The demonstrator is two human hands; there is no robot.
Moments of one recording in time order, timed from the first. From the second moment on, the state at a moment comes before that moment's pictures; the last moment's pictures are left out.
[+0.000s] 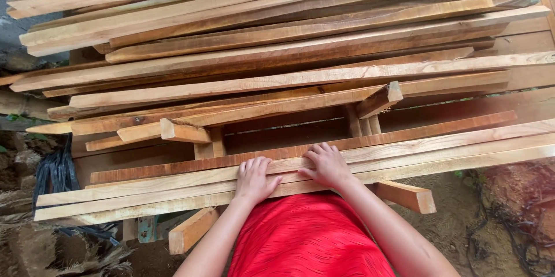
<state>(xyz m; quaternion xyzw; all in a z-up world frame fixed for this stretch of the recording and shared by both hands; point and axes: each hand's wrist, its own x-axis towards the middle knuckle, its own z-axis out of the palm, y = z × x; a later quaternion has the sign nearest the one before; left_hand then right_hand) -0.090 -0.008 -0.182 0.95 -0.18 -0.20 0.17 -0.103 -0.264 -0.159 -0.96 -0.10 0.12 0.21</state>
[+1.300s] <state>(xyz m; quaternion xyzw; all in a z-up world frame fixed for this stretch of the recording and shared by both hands) -0.117 -0.011 -0.167 0.95 -0.24 -0.11 0.14 -0.097 -0.256 -0.180 -0.96 -0.07 0.09 0.27</state>
